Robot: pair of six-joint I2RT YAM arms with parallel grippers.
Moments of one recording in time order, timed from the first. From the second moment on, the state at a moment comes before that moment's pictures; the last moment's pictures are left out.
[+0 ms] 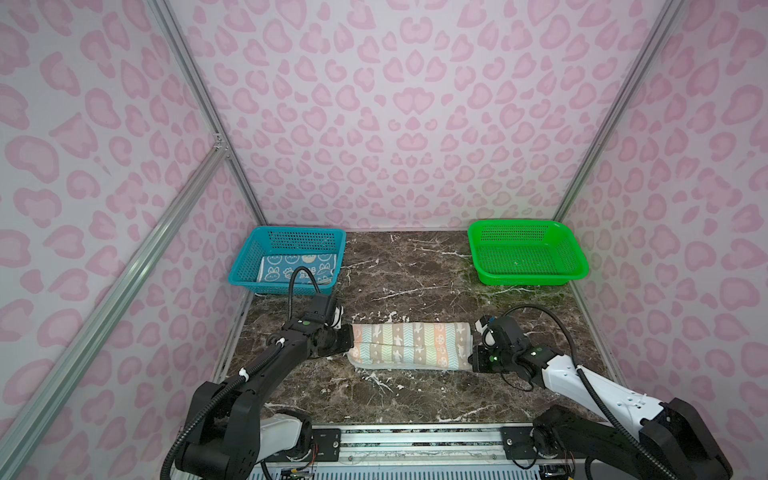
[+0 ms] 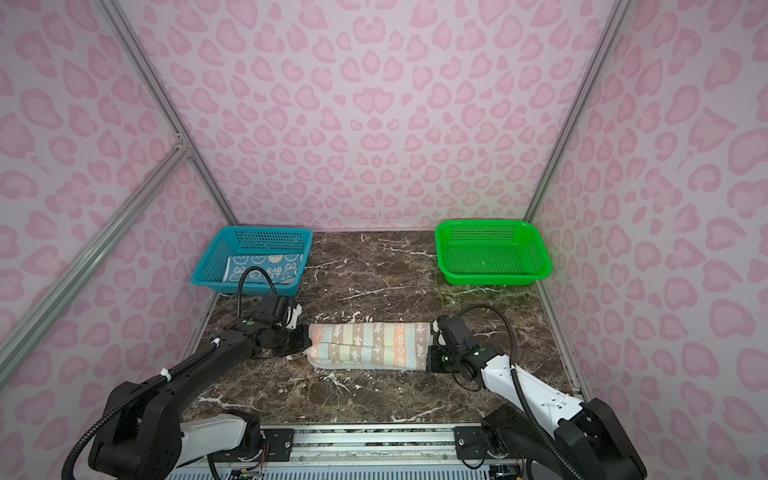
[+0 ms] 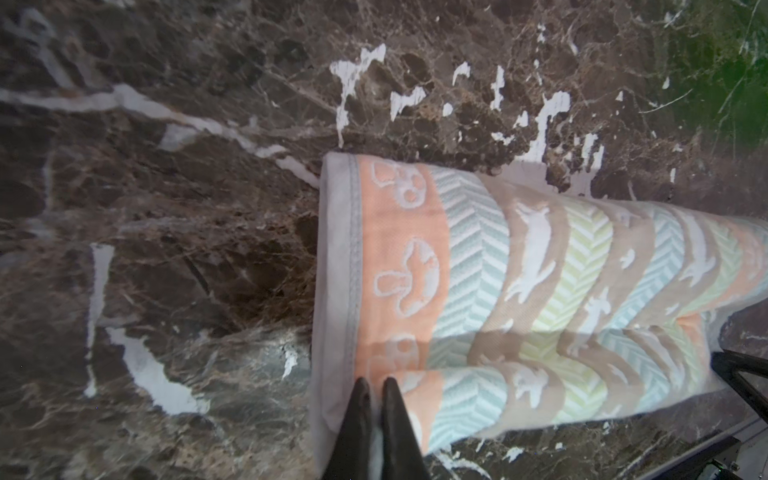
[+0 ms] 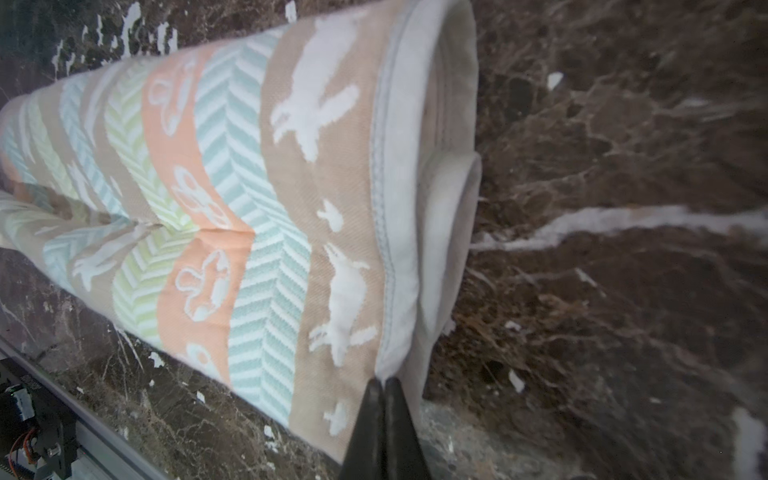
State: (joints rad) left arm -0.27 1.27 0.66 -0.58 0.25 -0.46; right arm 0.51 1.09 0.44 -0.41 -0.20 0.58
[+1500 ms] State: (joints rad) left arm -0.40 1.64 0.86 -0.53 0.30 -0.57; right arm 0.62 1.58 0.84 -0.53 -0.15 0.57
